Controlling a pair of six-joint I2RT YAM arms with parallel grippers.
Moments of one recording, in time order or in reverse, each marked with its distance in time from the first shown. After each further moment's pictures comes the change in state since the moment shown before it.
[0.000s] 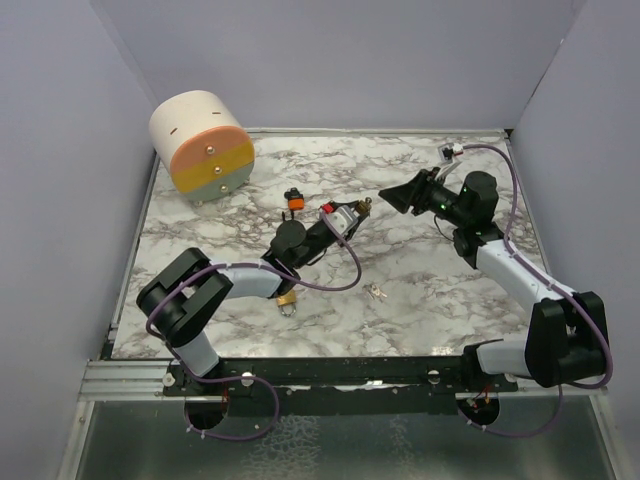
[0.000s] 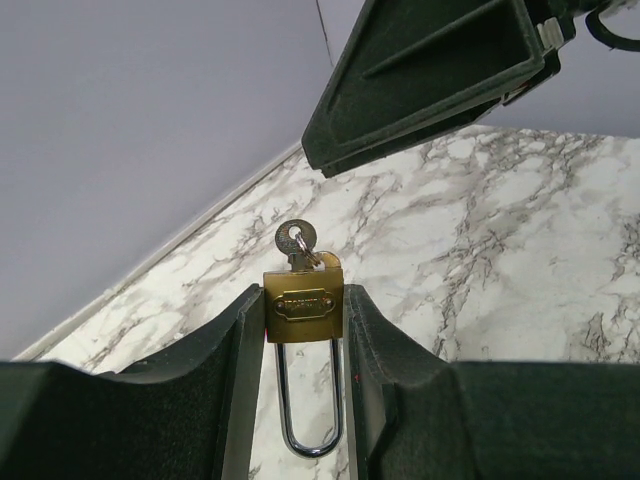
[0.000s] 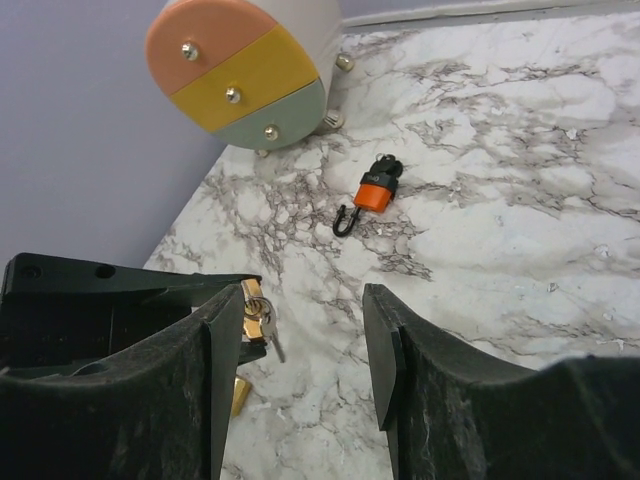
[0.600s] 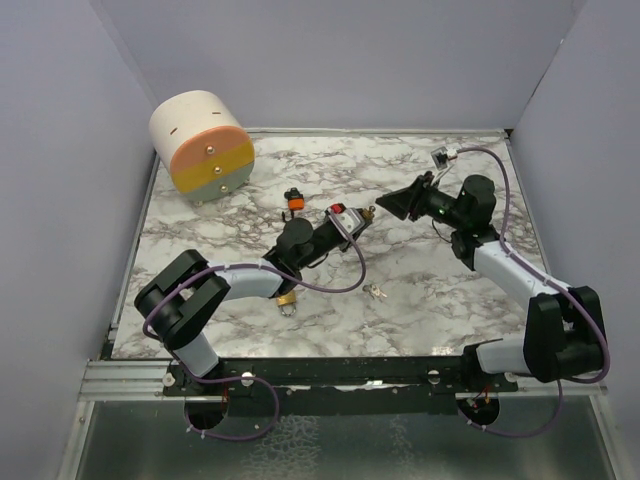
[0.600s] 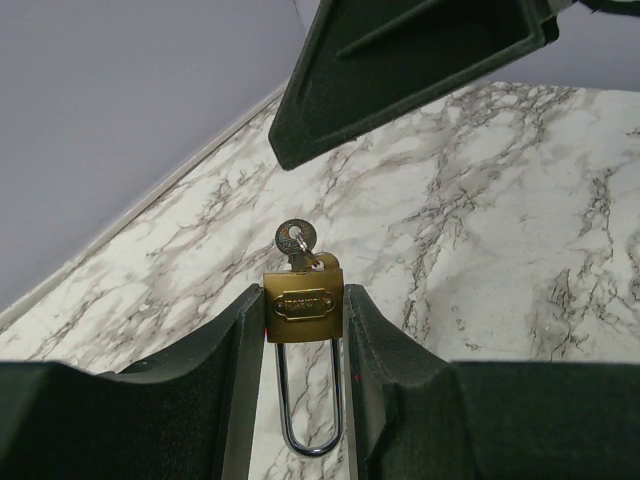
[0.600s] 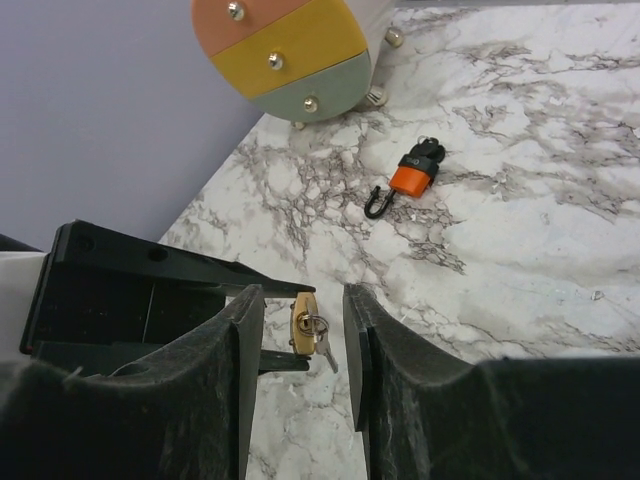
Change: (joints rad) left arm -0.014 -0.021 0.016 -0.163 0.022 -0.003; right arm 0.000 0.017 -0.032 0.079 -0.120 -0.007
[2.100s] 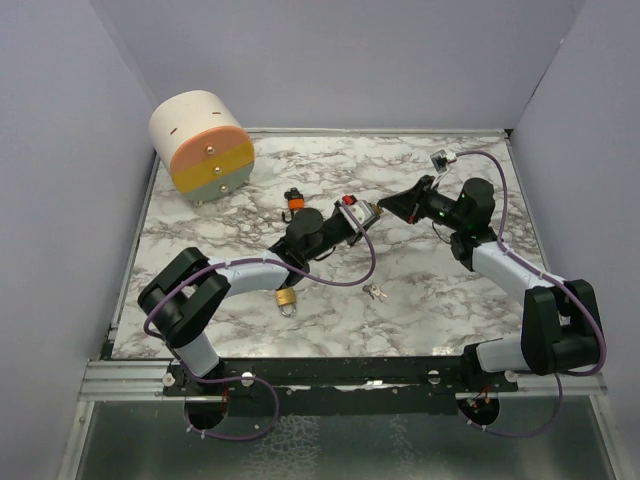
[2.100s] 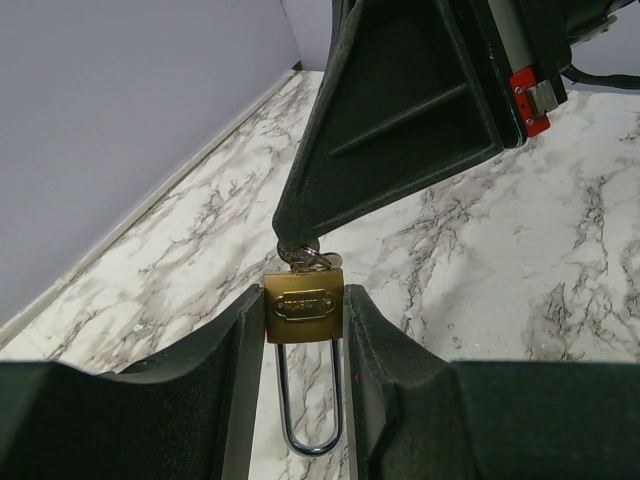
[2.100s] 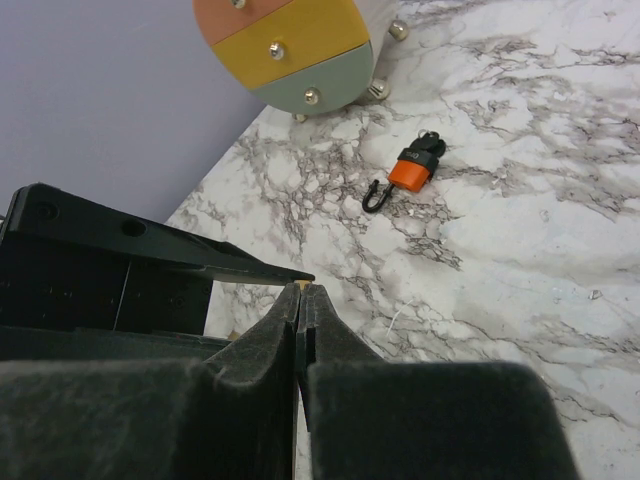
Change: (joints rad) left arm -0.018 0.016 0.120 -0.123 0.011 0.020; right arm -0.008 0.045 -0.032 0.079 -0.051 -0.004
